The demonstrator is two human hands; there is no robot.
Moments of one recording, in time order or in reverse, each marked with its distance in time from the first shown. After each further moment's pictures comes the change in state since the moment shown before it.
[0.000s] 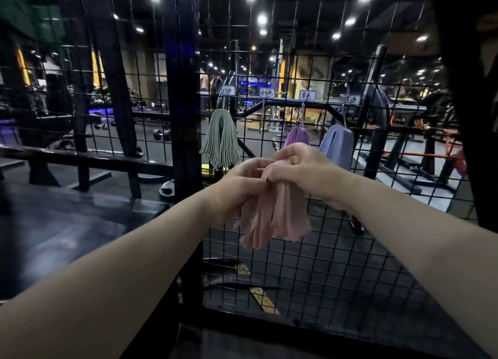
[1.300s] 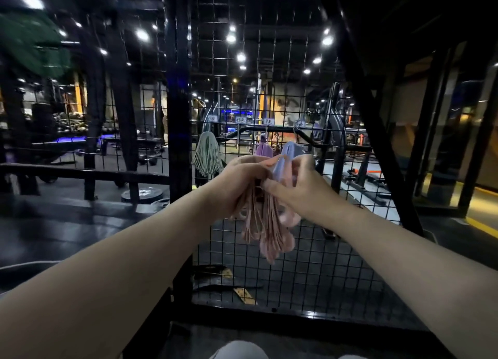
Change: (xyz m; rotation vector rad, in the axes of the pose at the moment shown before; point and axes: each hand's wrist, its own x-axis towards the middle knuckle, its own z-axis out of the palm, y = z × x) left_hand -0.121 0.068 0.129 -0.003 -0.005 0.048; right_hand -0.206 -0.050 -0.007 -0.232 0.249 -0.110
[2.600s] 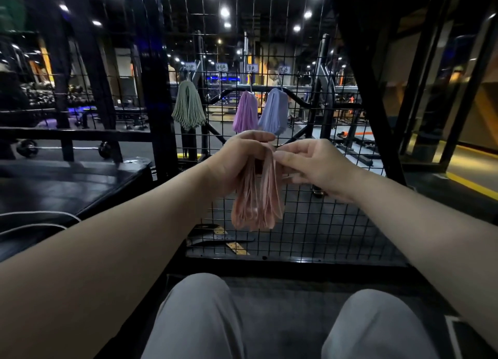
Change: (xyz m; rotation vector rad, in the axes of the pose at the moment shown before) left_hand -0.030 -0.068 0.041 0.012 0.041 -0.084; right_hand -0.061 0.068 0.001 0.442 -0.102 0.125
